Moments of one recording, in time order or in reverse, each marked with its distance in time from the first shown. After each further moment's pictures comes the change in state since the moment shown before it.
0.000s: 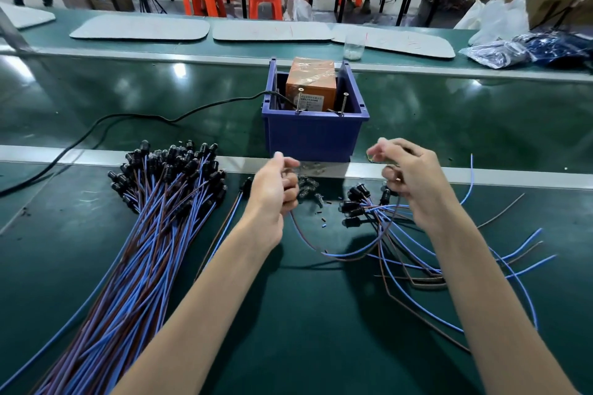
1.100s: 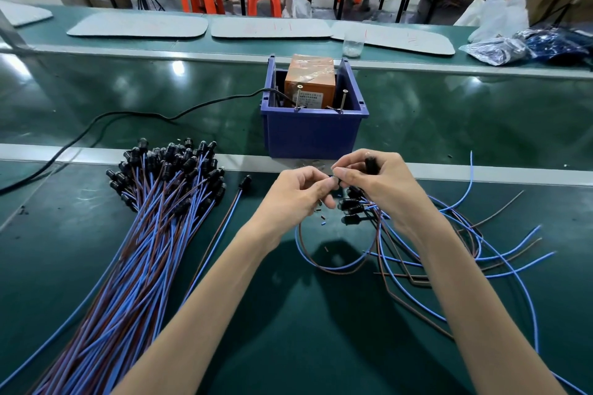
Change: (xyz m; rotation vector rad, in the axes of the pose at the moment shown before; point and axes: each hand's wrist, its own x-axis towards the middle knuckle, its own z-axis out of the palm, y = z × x) left_hand -0.007 -0.012 0.001 0.569 -0.319 0.213; right_hand -0.013 0.009 0.022 -0.213 -0.265 -0.106
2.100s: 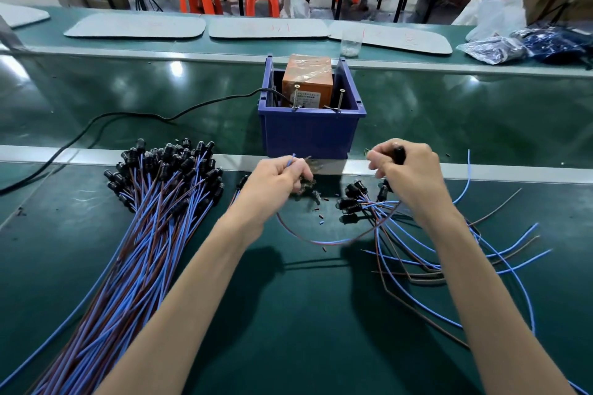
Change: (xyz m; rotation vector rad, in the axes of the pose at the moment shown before) left_hand 0.002 0.006 -0.020 0.093 0.118 -0.011; right_hand 0.006 -0.001 -0.024 -0.349 0.334 -0.030
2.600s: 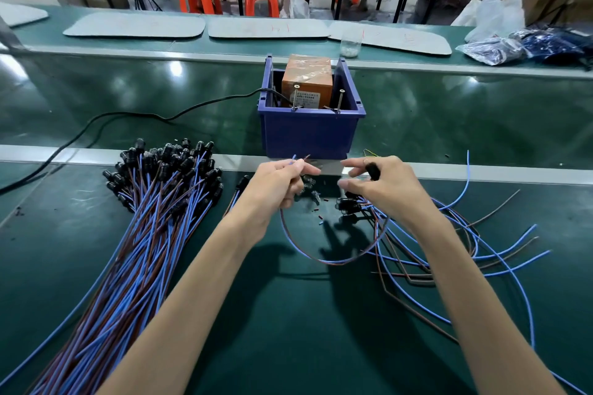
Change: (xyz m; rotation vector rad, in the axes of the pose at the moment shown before) left_hand 0.005 -0.002 0.002 -0.196 -0.045 -0.098; right_hand -0.010 -0.002 0.012 -0.126 -0.263 0.069
